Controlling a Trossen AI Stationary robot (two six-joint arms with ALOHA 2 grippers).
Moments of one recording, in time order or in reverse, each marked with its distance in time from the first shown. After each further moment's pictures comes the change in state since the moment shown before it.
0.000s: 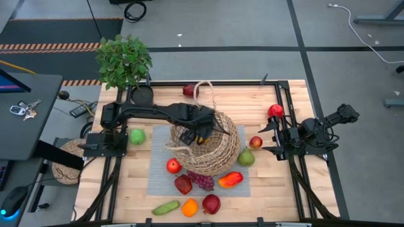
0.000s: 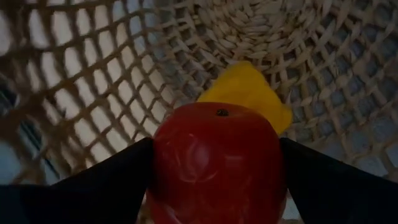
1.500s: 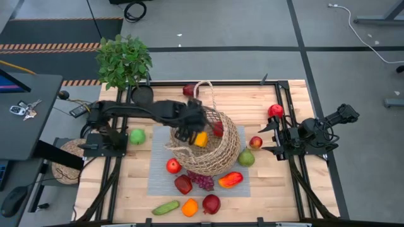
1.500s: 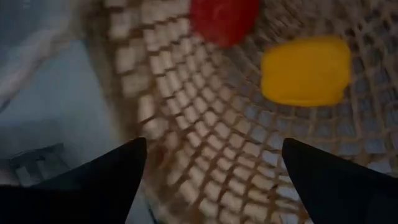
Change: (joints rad) left arm -0.030 -0.193 0.000 -0.087 -0.208 -0.241; right arm 0.000 0.000 0.000 -0.001 0.000 0.000
